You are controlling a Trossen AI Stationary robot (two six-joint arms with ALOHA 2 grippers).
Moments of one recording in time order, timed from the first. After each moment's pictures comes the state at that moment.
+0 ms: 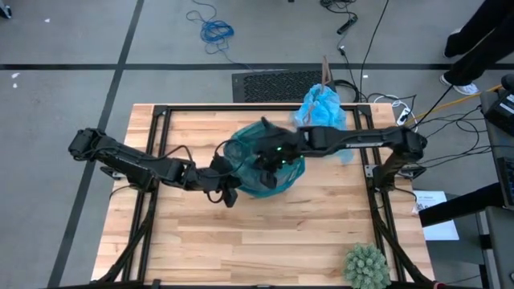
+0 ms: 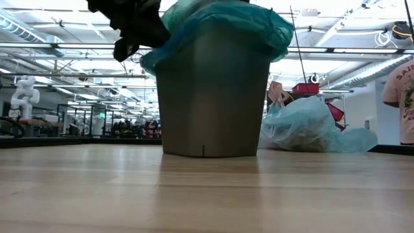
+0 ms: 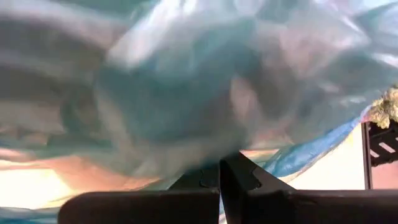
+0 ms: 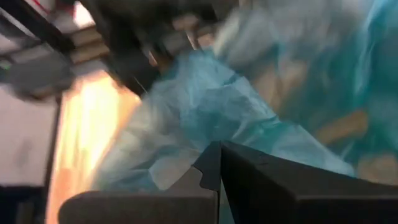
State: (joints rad) left arm -0.25 1.28 0.85 -0.18 -0.35 -0.72; right arm -0.01 1.69 1.60 -0.63 -0.06 0.28
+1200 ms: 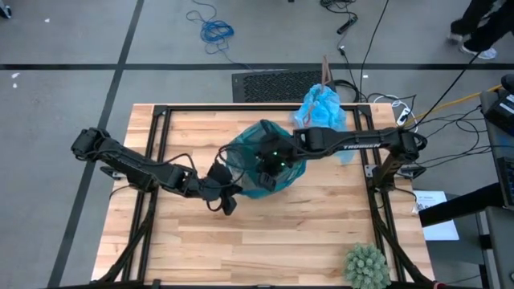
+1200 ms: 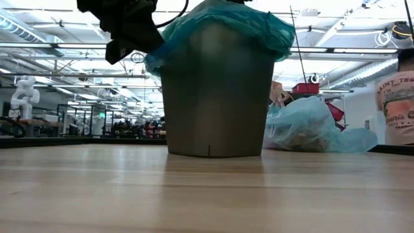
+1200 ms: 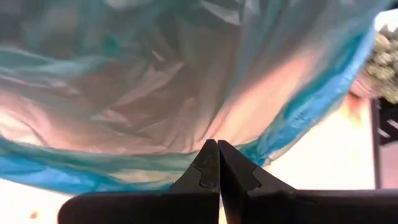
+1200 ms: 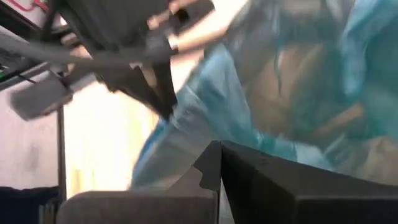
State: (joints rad) left arm -0.32 1.32 0.85 -0.21 -0.38 -0.75; right arm 0.03 1.74 1.70 -0.80 -0.03 0.42
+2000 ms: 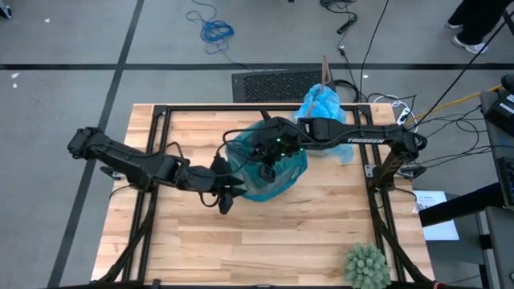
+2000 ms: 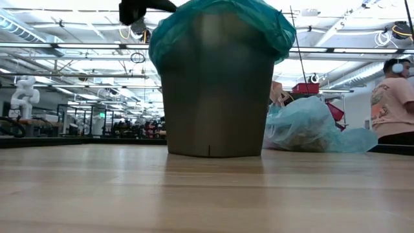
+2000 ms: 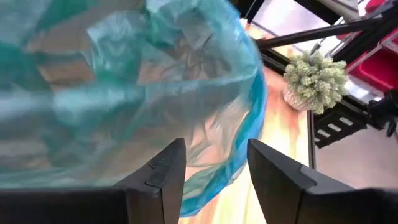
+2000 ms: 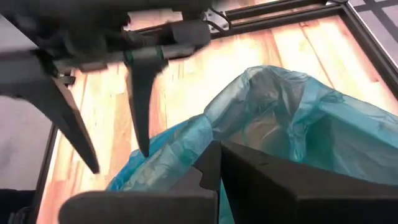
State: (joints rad) left arm -0.31 1.26 1.05 -0.33 -0.29 -0.64; right arm -0.02 1.74 1.79 -0.75 -0.03 0.20
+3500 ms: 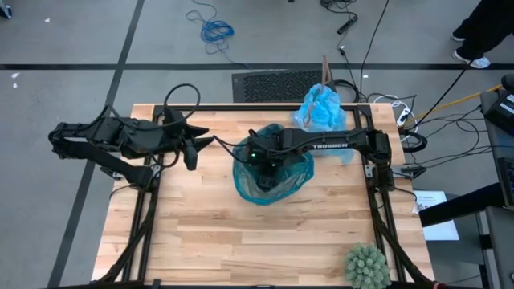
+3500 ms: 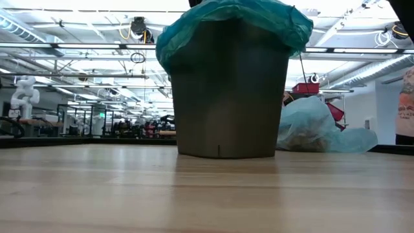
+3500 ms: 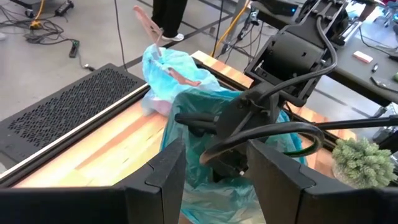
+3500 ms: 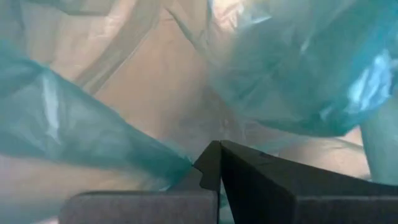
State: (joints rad) left arm -0.21 1.06 1.48 -0.89 -0.56 -0.54; right arm -0.05 1.98 1.79 -1.04 -0.05 0.18
